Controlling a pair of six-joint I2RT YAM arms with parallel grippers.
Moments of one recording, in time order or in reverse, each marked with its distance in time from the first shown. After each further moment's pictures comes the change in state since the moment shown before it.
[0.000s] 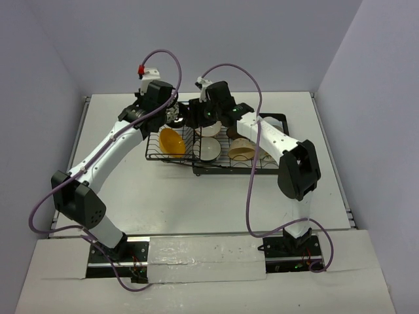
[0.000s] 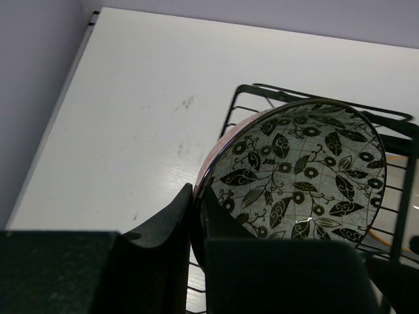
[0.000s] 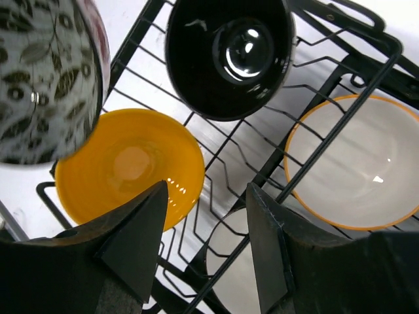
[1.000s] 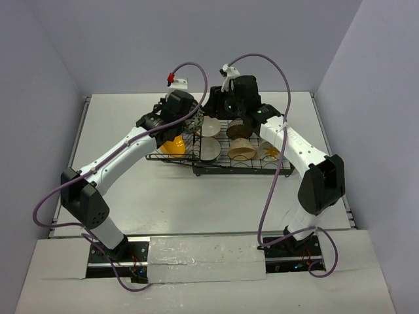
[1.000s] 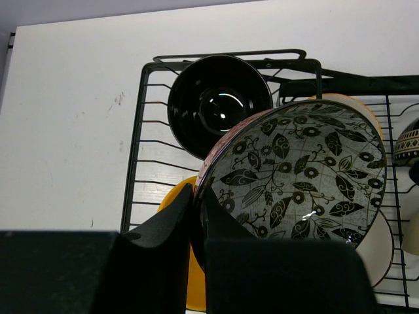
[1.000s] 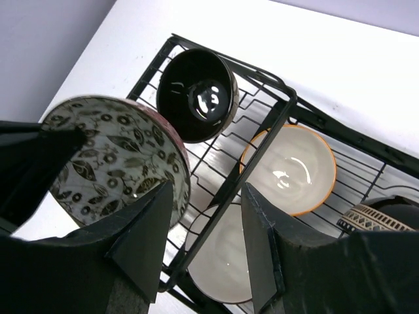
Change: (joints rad) left arm -0.158 0.024 -0.031 0.076 0.092 0.079; right arm -0.101 -0.241 -0.173 0.134 0.027 -0.014
